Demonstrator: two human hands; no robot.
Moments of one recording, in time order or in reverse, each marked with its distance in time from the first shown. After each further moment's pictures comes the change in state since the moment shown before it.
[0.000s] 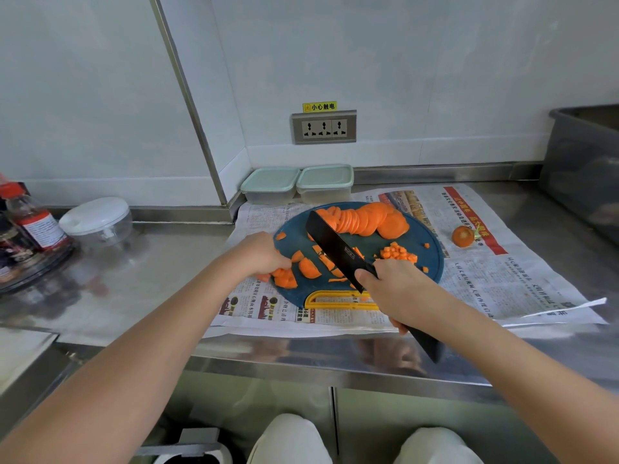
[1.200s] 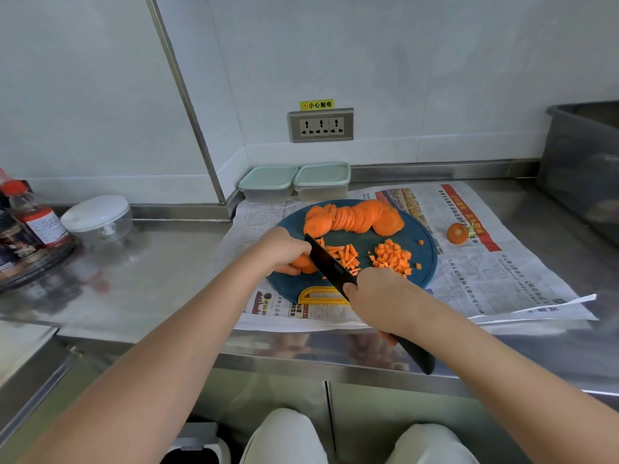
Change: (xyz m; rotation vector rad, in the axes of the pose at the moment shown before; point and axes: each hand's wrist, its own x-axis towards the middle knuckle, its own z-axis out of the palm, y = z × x) left_hand -0.008 0.036 0.022 -0.545 -0.003 -0.100; right_hand -0.015 -0.009 0.006 -0.235 -0.074 -0.061
